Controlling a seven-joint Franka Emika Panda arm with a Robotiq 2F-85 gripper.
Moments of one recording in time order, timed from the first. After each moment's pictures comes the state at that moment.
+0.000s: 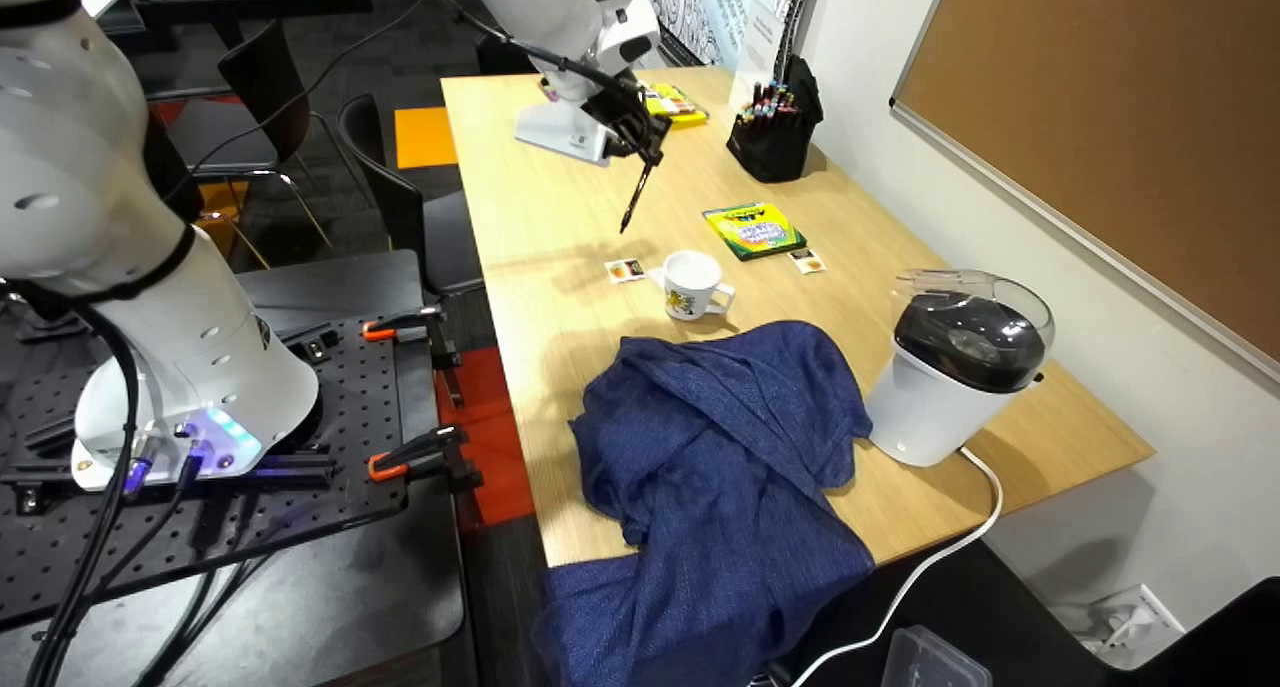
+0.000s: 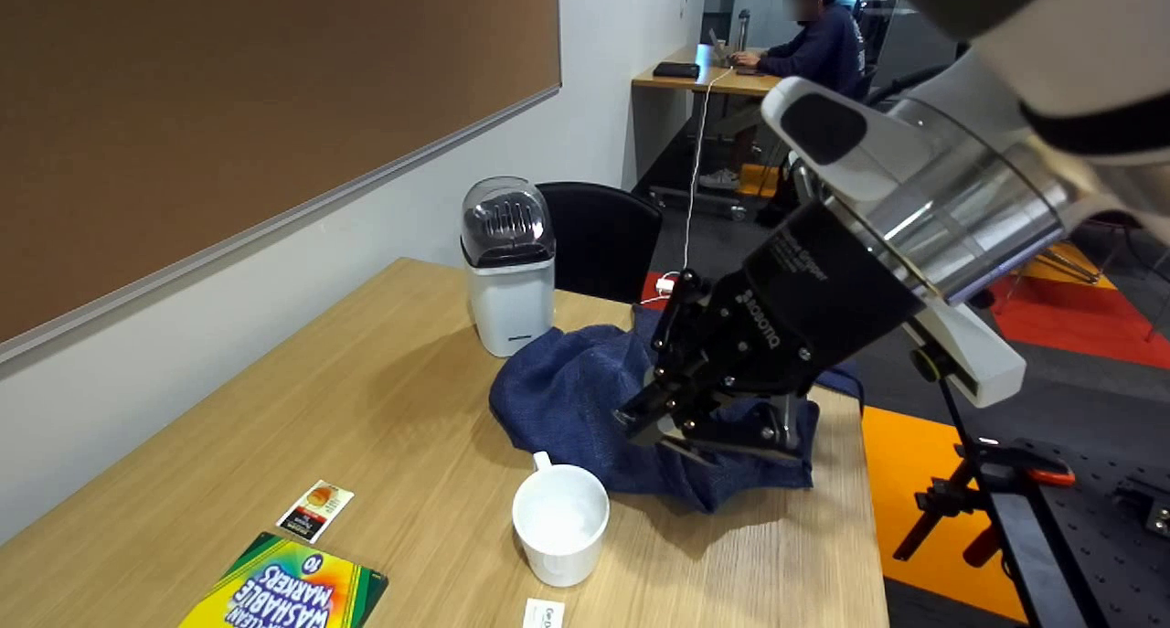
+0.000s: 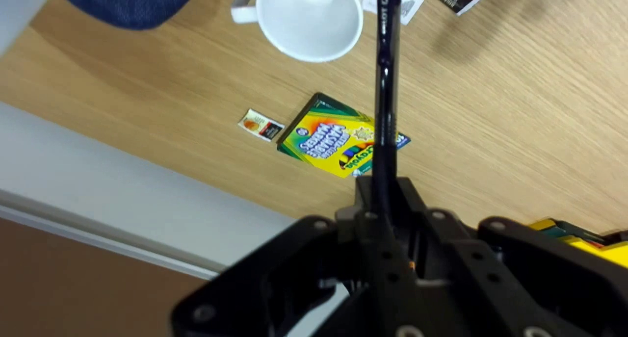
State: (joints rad) arm 0.12 0.05 0.31 -2.39 1.98 3.27 -2.17
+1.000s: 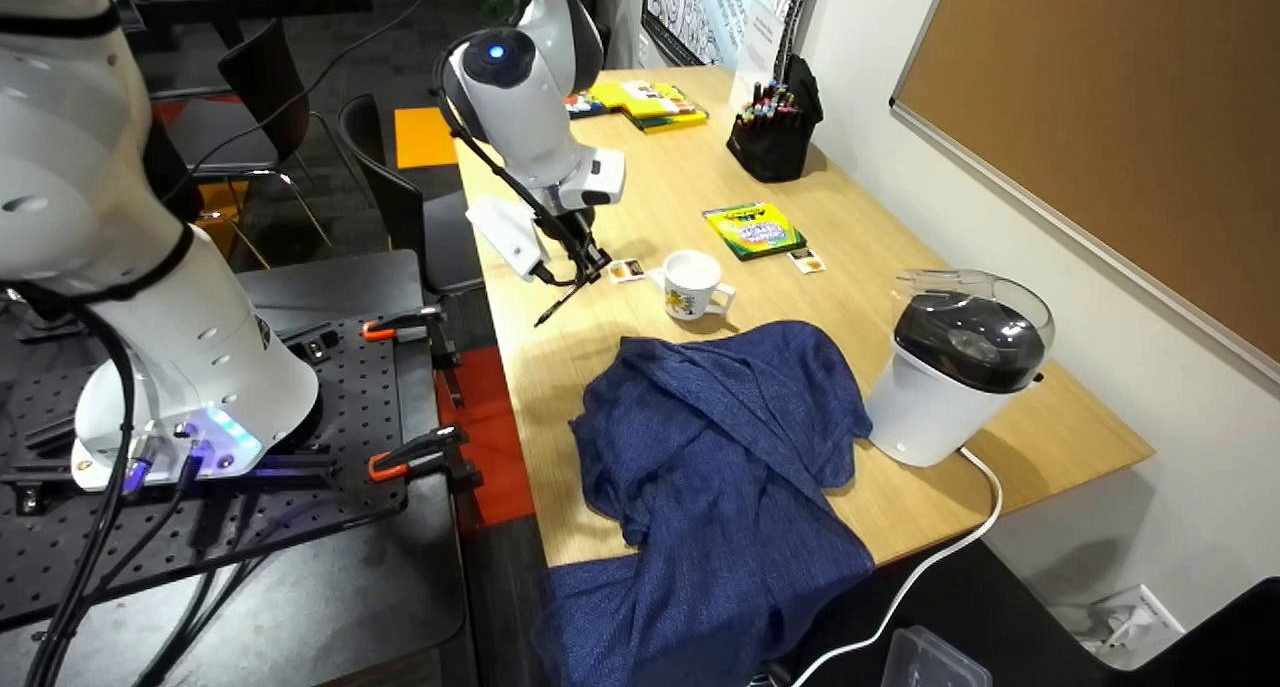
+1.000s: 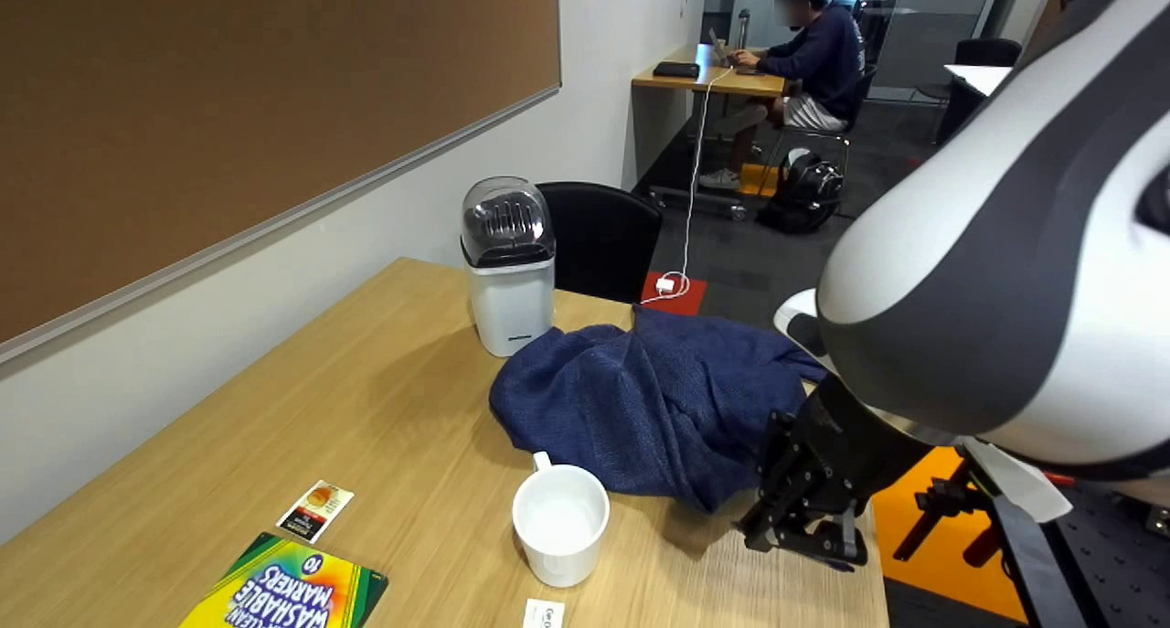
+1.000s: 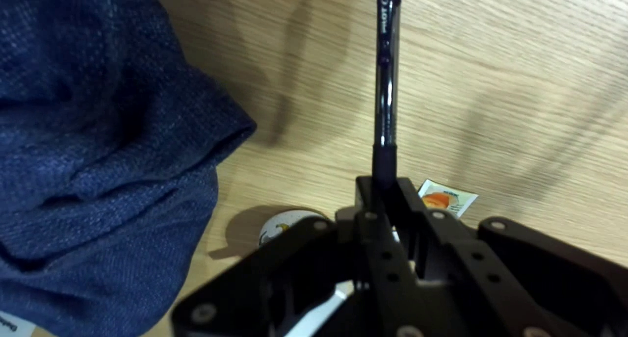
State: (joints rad) arm 0.07 0.25 0.31 -2.55 1.76 3.23 -1.73
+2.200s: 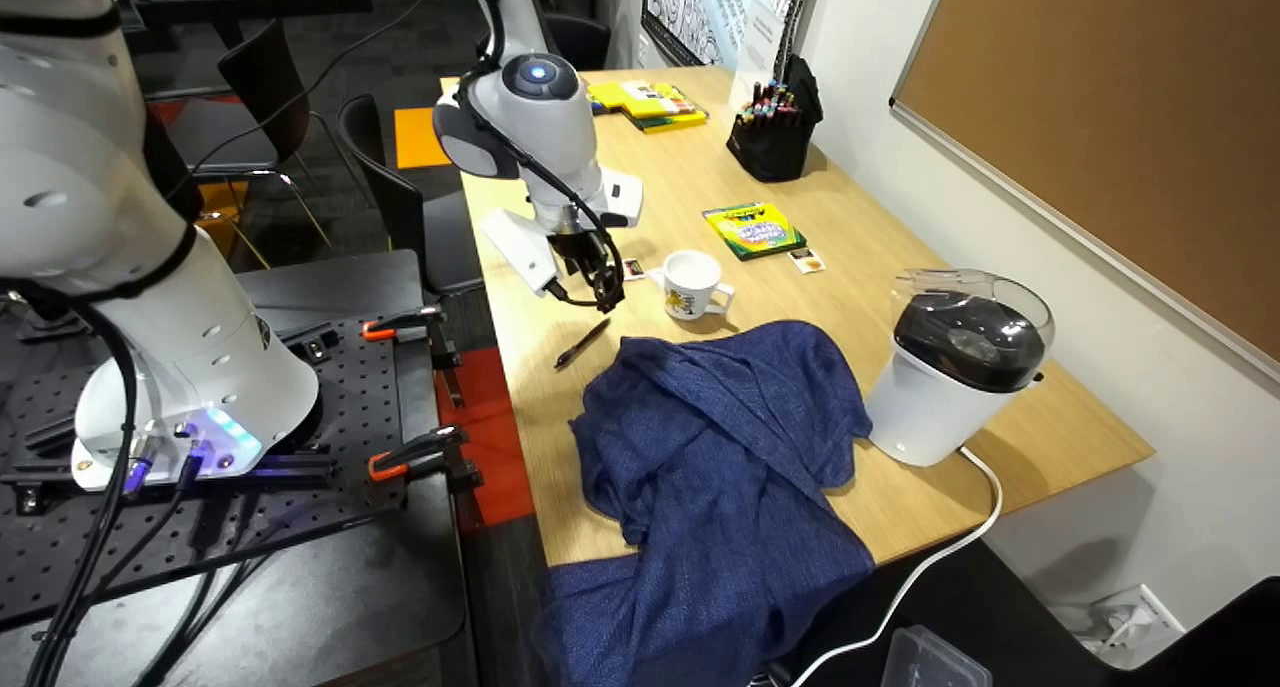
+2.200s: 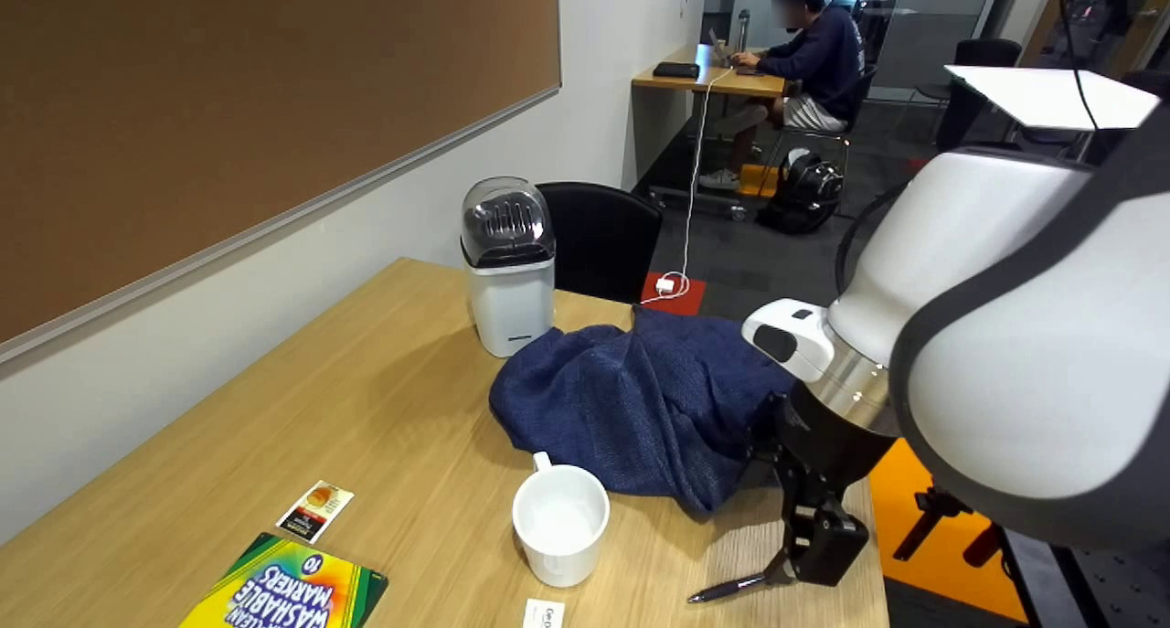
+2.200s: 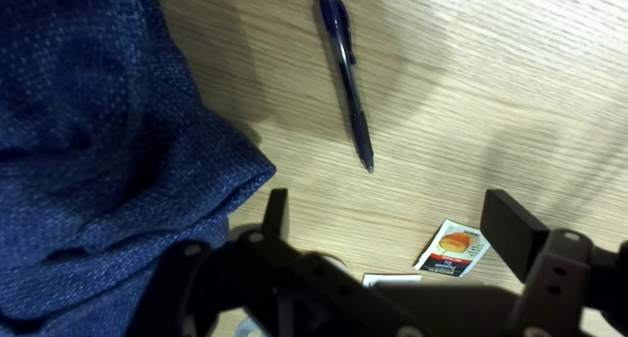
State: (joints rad) arm 0.16 0.27 0.14 -2.65 1.07 3.15 -1.09
